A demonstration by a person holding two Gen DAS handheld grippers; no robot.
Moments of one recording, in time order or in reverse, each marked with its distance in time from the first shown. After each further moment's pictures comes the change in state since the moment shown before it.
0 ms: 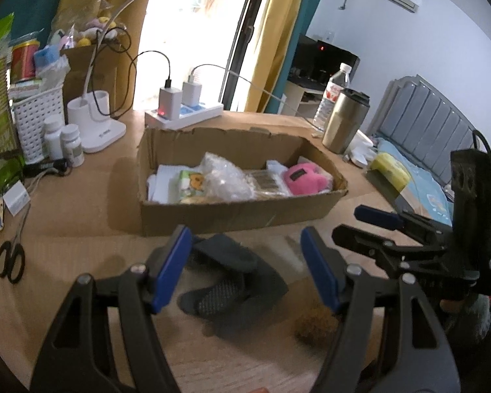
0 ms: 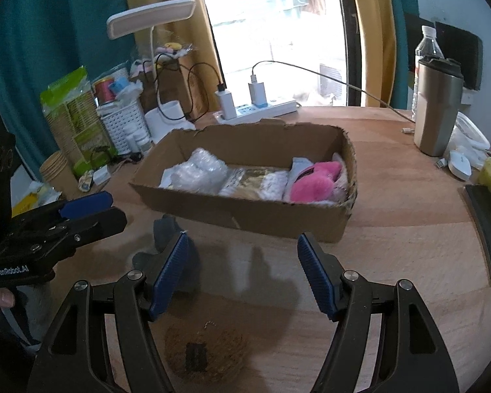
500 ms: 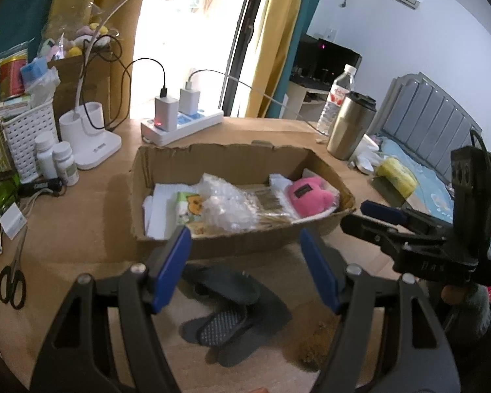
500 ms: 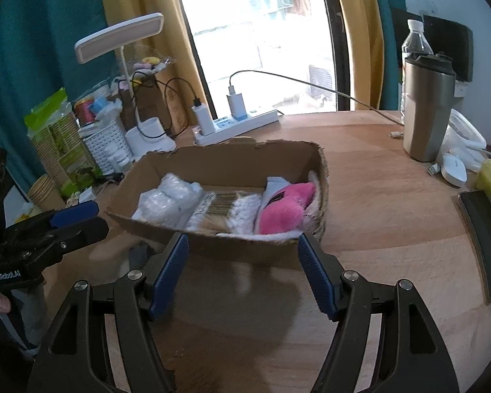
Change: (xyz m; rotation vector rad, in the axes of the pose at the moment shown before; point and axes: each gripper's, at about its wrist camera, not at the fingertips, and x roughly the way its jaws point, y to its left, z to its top) left arm 0.016 -0.004 0.027 0.021 0.003 0.012; right arm 0.011 -0.035 0.021 0.052 -0.022 -0.014
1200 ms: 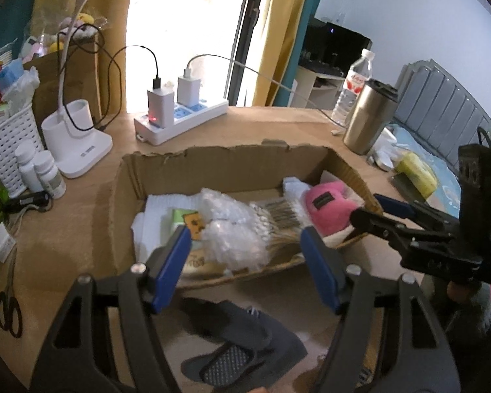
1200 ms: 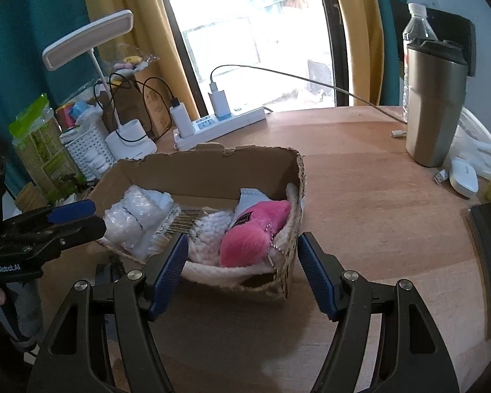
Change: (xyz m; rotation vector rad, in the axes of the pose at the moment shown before) left arm 0.050 0.001 0.027 0.010 0.072 0.042; right arm 0.036 -0.033 0.017 0.006 0.025 0.008
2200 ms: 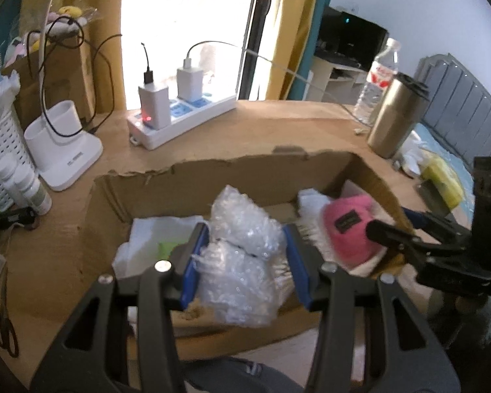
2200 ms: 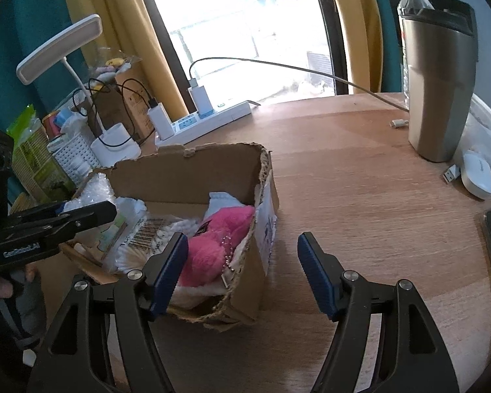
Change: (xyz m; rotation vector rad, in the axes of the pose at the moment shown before) left arm 0.059 -0.004 0.028 -0.013 0.061 0.080; right arm 0.028 -0.037 0.008 0.037 0.020 0.034
